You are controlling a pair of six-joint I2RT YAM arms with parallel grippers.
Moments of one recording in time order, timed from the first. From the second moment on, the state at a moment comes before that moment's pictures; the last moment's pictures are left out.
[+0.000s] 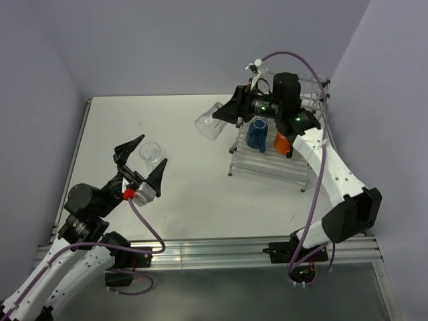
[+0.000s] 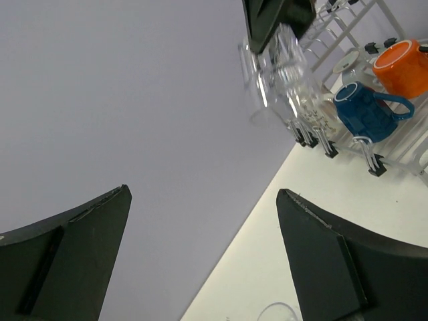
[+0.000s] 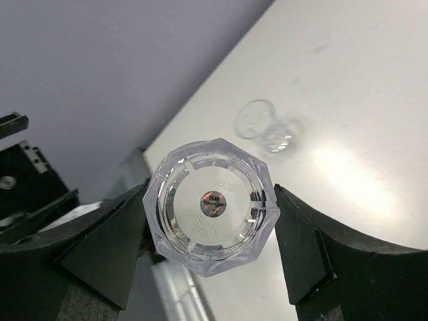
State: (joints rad) left arm -0.63 0.43 0.63 0.10 0.23 0.80; right arm 0.36 1.45 1.45 -0.22 -0.77 0.50
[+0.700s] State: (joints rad) left arm -0.63 0.52 0.67 -0.05 0.11 0.57; right arm 0.02 1.65 2.05 -0.79 -0.13 -0.15
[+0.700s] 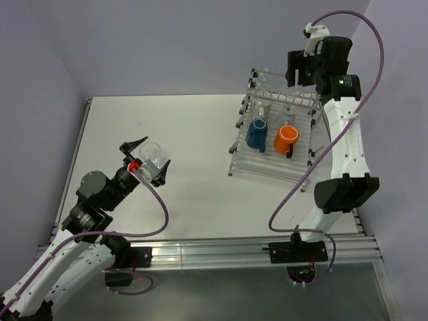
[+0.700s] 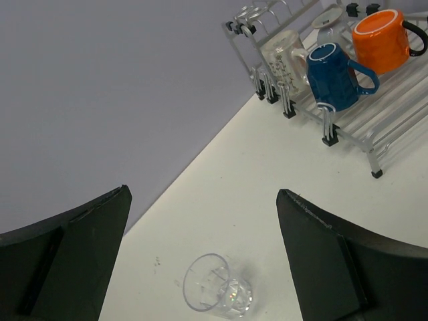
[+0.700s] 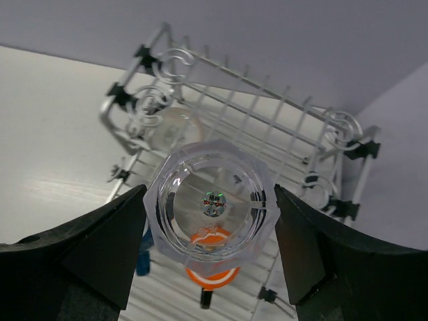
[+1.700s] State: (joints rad) left arm -0.63 0.49 0.64 -0.06 0.03 0.40; right arm -0.12 1.99 2.27 -0.69 -0.12 -0.13
